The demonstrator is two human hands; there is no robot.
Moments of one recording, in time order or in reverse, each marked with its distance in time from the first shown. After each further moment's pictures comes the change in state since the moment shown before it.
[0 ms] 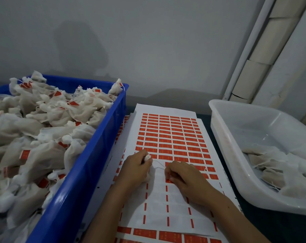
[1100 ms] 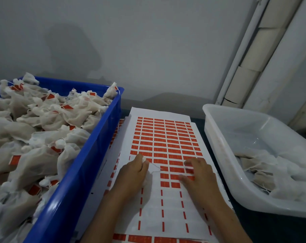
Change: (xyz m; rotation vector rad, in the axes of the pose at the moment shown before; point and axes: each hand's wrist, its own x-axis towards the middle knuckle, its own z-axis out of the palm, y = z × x) left_hand 0.001 -0.001 0.006 0.100 -0.083 -0.022; right_hand -0.021 0.002 -0.005 0.166 0.363 0.467
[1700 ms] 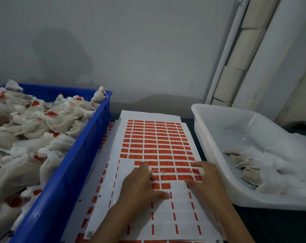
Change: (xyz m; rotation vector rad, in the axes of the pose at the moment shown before) left_hand -0.015 0.027 0.031 0.102 -0.070 0.101; right_hand -0.002 0.026 -0.027 0.397 0.059 0.142
